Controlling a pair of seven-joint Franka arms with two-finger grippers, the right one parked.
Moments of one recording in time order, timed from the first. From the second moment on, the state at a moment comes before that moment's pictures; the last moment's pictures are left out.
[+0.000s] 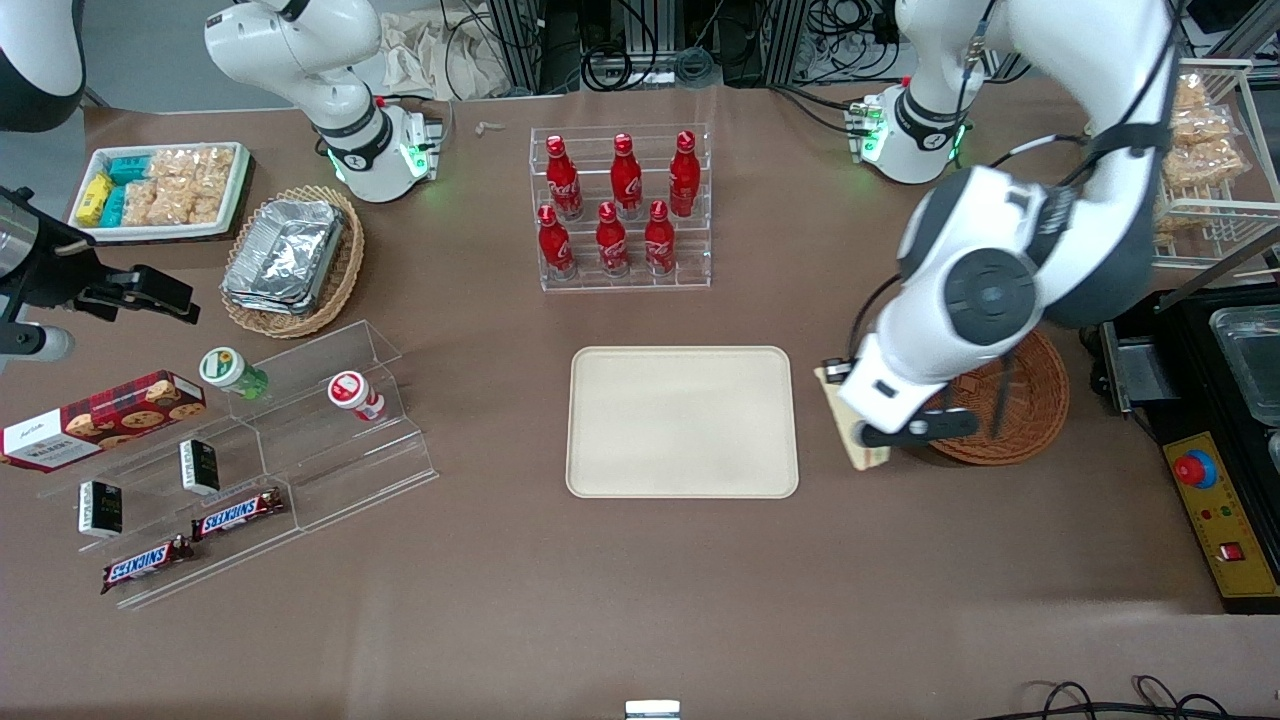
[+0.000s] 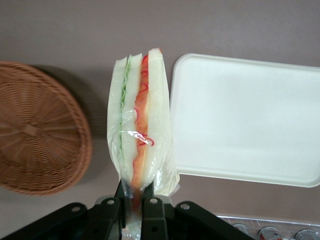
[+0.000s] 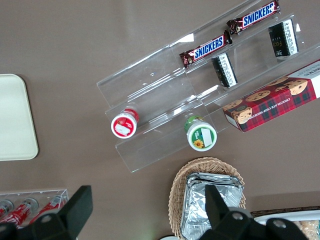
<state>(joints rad) -0.24 0.41 -0.23 -1.48 0.03 1.71 -0.54</state>
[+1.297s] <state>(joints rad) -0.33 0.69 -0.23 -1.48 0.04 1.78 -0.39</state>
